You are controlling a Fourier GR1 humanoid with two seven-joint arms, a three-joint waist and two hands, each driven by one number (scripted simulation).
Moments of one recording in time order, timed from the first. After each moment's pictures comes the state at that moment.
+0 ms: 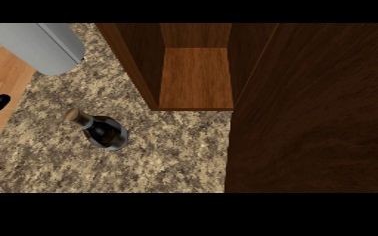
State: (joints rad) left arm -0.02 0.44 0.34 -2.23 1.19 -0.17 0.61; right arm 0.01 -0.13 0.11 -2.46 -0.15 0.07 0.53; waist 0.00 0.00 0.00
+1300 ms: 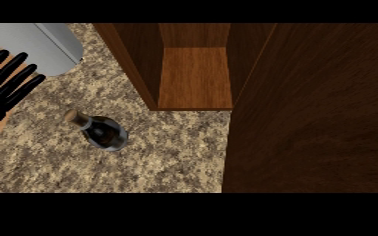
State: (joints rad) left arm -0.15 0.43 0.36 -1.68 1.01 -0.48 0.56; right arm -0.02 -0.11 0.13 -2.48 -0.10 0.07 0.57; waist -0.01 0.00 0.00
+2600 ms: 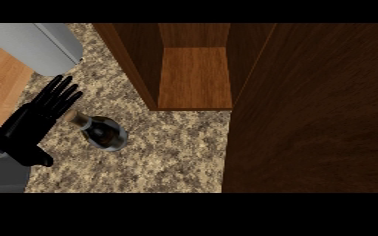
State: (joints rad) left arm -0.20 0.31 0.35 -1.20 0.56 -0.74 0.14; right arm -0.07 -0.10 0.10 -2.49 -0.10 0.08 0.63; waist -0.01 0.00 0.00
